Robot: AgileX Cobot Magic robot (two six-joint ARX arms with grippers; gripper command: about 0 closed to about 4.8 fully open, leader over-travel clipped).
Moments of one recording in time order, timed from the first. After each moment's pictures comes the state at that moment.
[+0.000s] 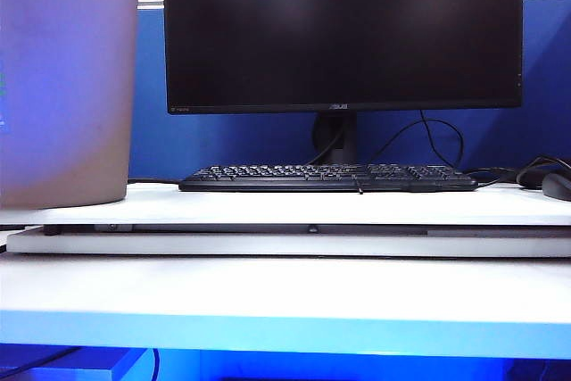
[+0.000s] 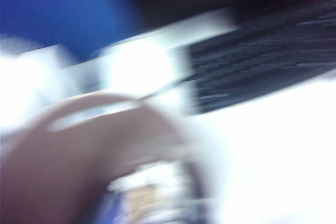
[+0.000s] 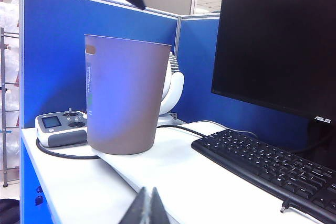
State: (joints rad) left arm -0.28 1.66 2.24 -1.21 -0.06 0.21; right arm 0.00 0.00 0.02 0.41 -0.83 0.19
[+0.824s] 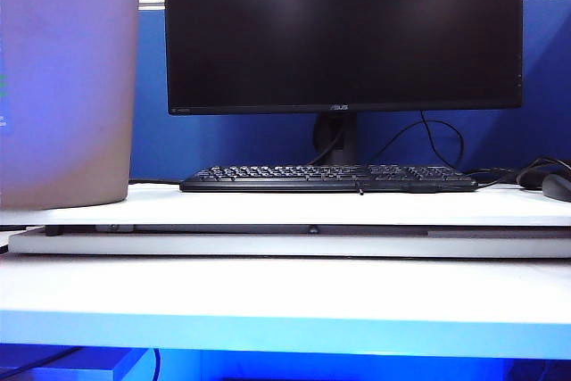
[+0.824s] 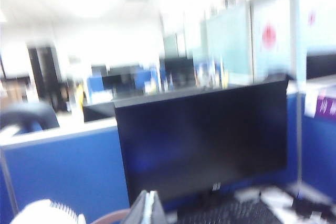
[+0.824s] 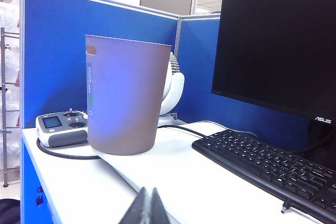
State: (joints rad) left arm -0.28 0.80 2.25 -1.14 0.12 0.12; right arm 0.00 0.00 0.02 0.41 -0.83 0.19
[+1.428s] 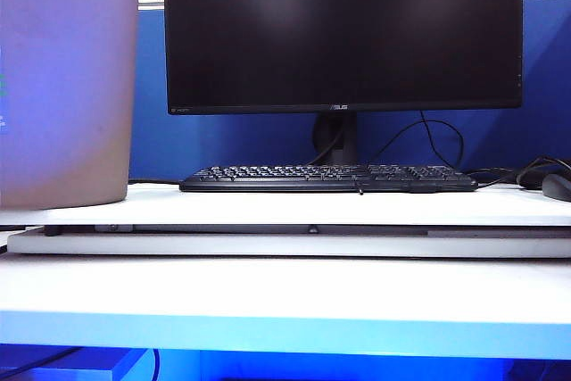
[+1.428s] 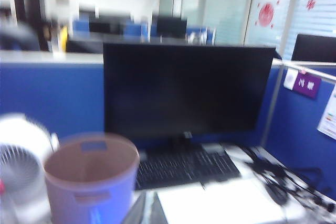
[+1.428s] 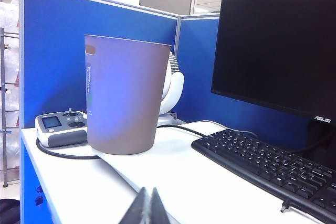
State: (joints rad) left arm -0.28 0.70 2.21 -1.39 0.11 -0.08; right arm 0.00 0.00 0.02 0.40 -0.83 0.19
